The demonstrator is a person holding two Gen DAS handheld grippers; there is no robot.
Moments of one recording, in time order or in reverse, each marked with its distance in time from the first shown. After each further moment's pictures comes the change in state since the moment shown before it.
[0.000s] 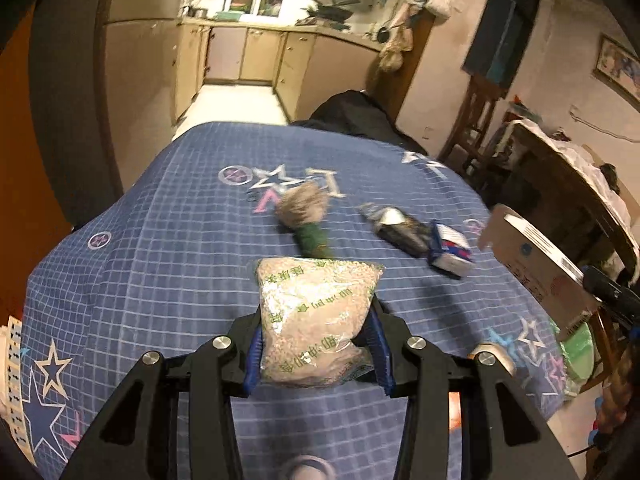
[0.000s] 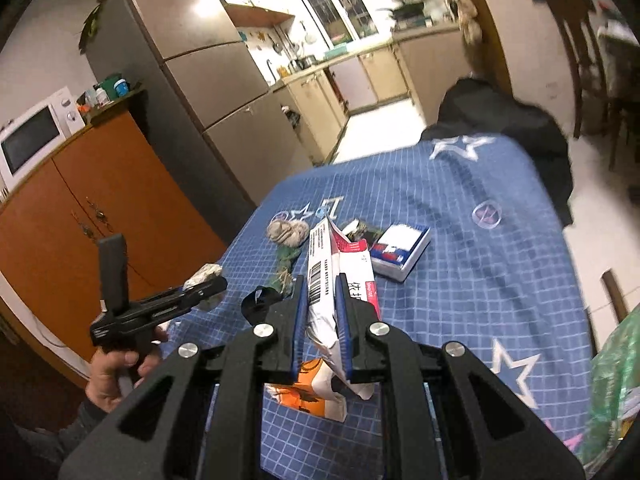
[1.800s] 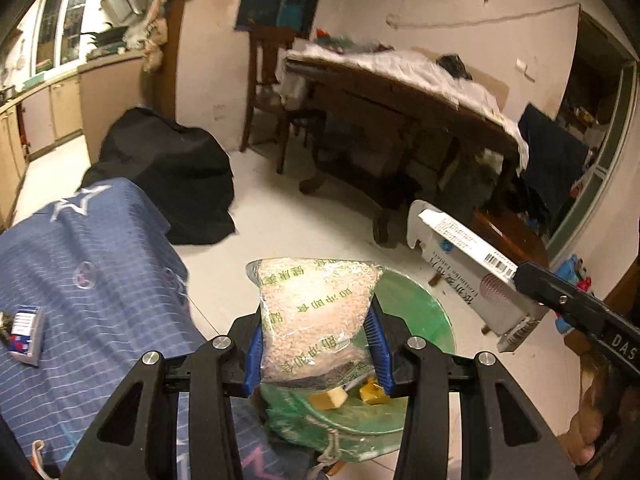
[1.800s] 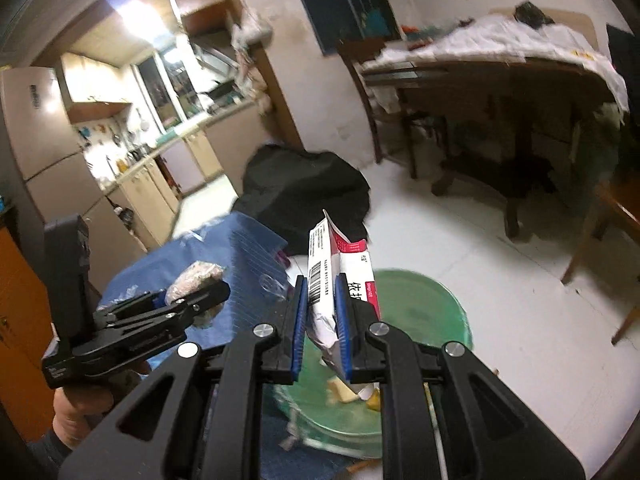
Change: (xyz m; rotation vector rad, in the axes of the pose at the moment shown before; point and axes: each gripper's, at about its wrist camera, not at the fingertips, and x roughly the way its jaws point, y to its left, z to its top) left arm 0.084 -0.481 -0.030 0.459 0.107 -0.432; right arm -0.250 -0.219 -0.055 0.304 -0.219 -0.553
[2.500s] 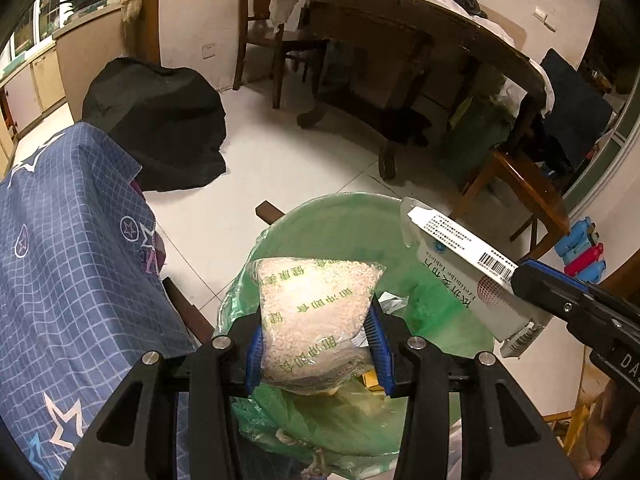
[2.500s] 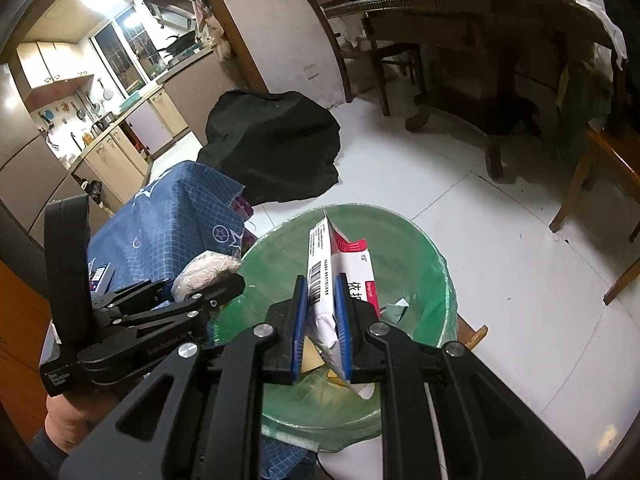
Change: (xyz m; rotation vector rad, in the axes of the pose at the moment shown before) left arm 0.125 -0.003 -0.027 0.010 0.220 0.022; right arm 0.058 -0.041 -0.023 0.059 0.200 -0.070
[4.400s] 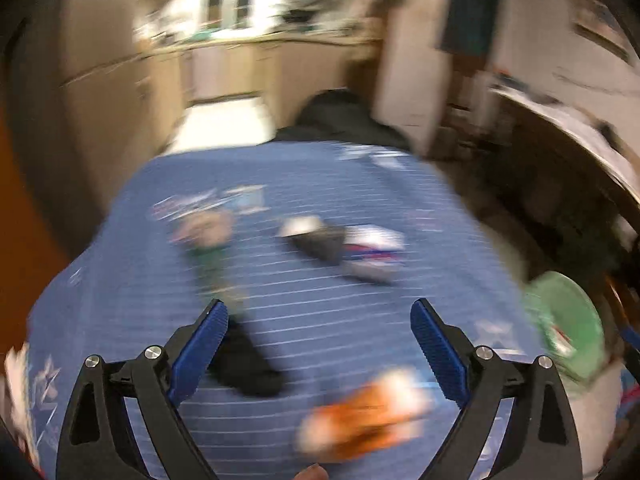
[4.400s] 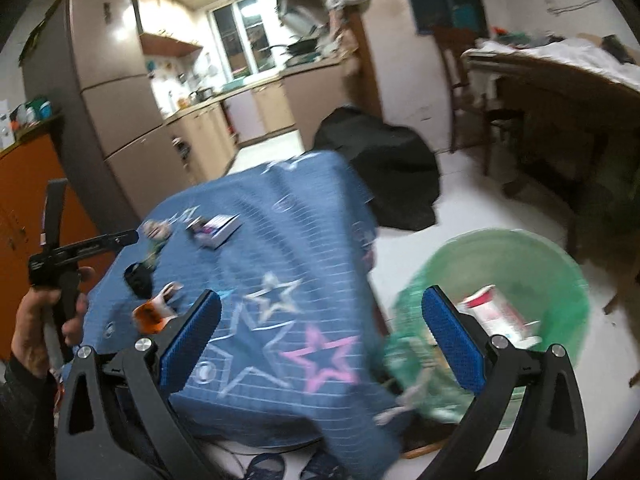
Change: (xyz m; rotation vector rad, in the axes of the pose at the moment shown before) left arm -0.281 0.312 -0.171 -0.447 -0.252 0.461; right arm -0.026 0.190 -0.076 -0.321 -0.118 0.225
